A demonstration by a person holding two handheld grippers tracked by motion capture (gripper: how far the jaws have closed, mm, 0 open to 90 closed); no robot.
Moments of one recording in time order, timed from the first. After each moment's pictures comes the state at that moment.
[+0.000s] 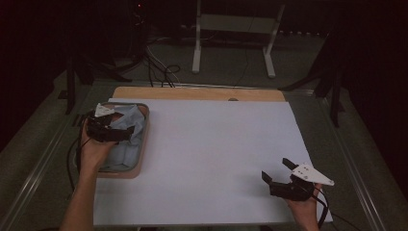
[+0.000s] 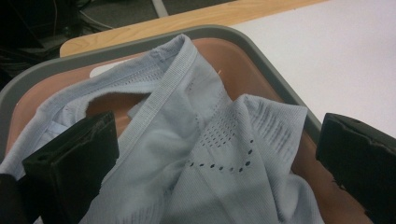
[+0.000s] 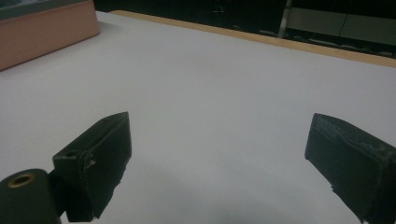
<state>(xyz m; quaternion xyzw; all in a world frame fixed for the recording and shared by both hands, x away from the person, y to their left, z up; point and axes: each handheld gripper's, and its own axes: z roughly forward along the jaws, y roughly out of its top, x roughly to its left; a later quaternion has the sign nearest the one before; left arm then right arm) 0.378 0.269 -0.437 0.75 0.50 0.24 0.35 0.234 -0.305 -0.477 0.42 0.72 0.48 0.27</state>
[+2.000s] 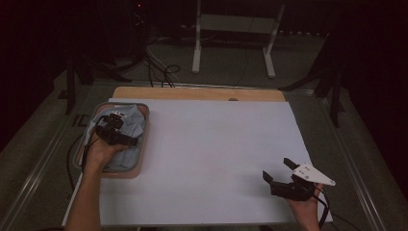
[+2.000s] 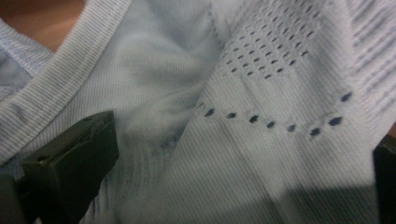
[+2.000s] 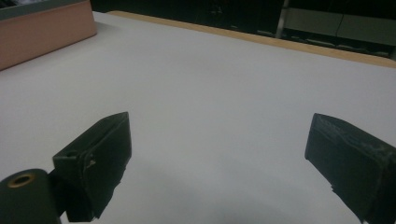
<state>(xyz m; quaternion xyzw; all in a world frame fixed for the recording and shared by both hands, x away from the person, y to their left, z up) 0.410 0.259 -0.483 0.81 0.54 0.14 0.17 0.234 -0.308 -0.477 0.42 0.72 0.48 0.27</state>
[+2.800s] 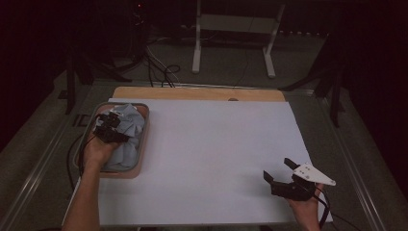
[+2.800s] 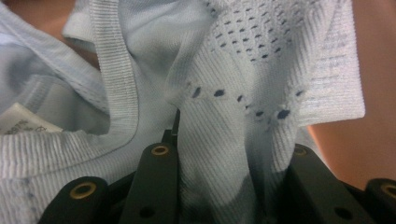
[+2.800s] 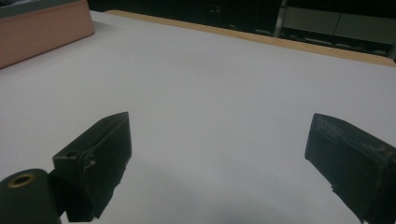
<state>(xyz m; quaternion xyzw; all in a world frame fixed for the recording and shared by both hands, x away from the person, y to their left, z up) 0.403 0.270 -0.464 0.80 0.56 0.11 0.20 0.234 -0.309 -0.477 0.42 0.72 0.48 0.28</state>
